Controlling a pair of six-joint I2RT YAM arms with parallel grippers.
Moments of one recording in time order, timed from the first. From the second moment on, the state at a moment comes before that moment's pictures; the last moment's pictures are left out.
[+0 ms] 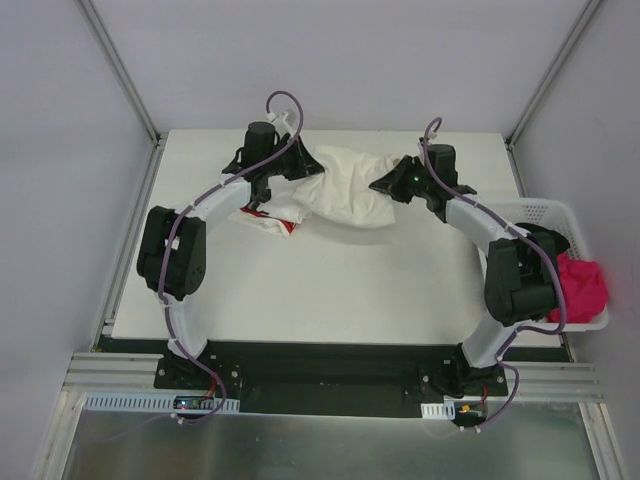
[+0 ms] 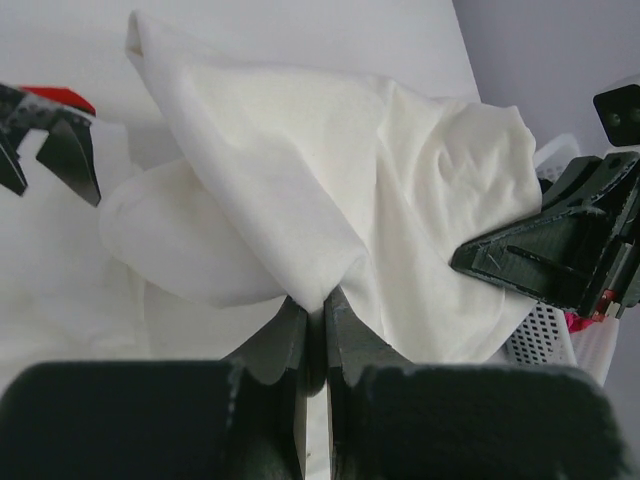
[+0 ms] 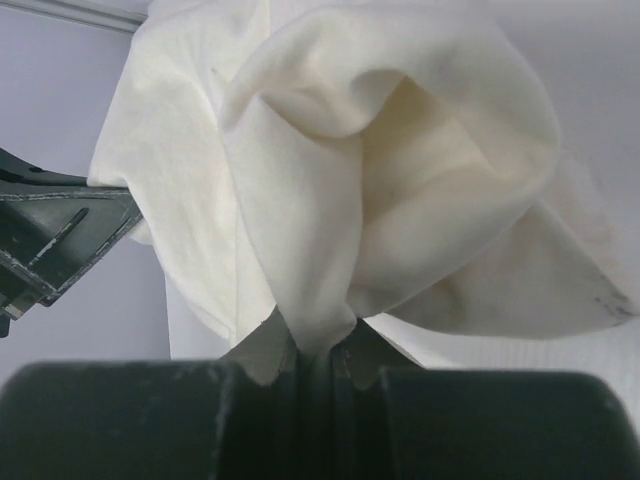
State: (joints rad) left arm -0.35 1.89 1.41 0.06 0.50 -0.63; right arm 0.24 1.70 1.15 -0.02 -0.43 0.80
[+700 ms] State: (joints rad) left arm -0.09 1.81 1.46 -0.01 0.48 -0.60; right arm 0.43 2.05 1.71 -0.19 -0.40 0.81
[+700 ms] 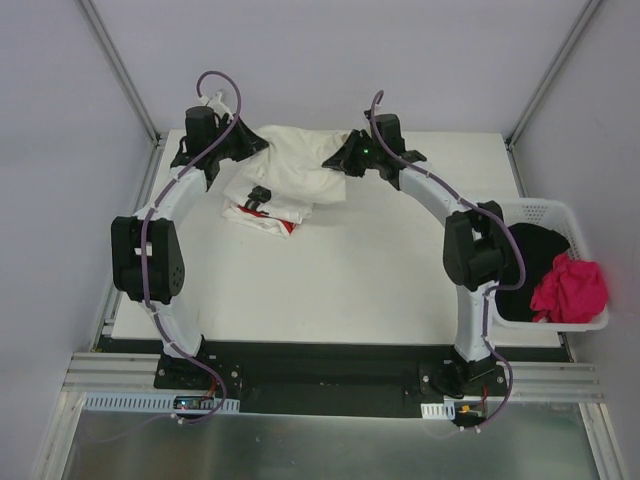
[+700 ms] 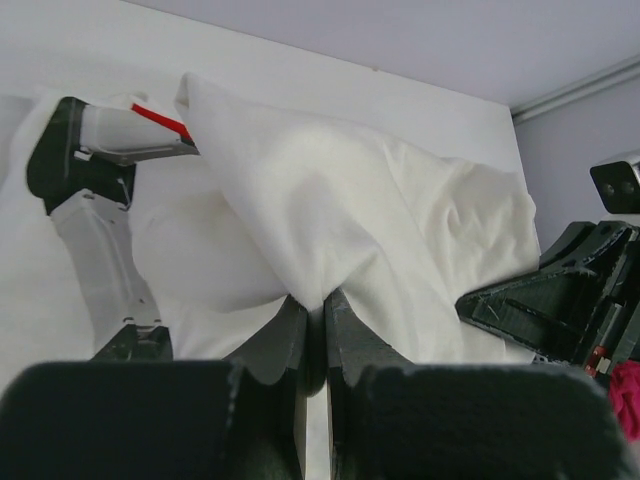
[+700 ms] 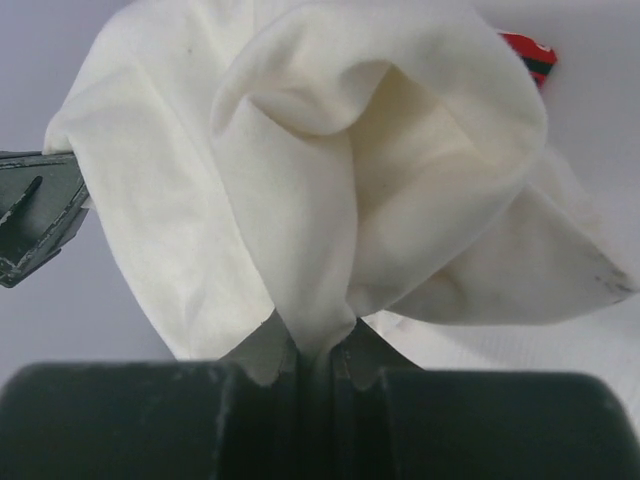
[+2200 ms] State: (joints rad) left arm 0.11 2.02 1.40 0.08 0.52 -0.63; right arm 0.53 2.43 2.09 -0.26 -0.42 0.92
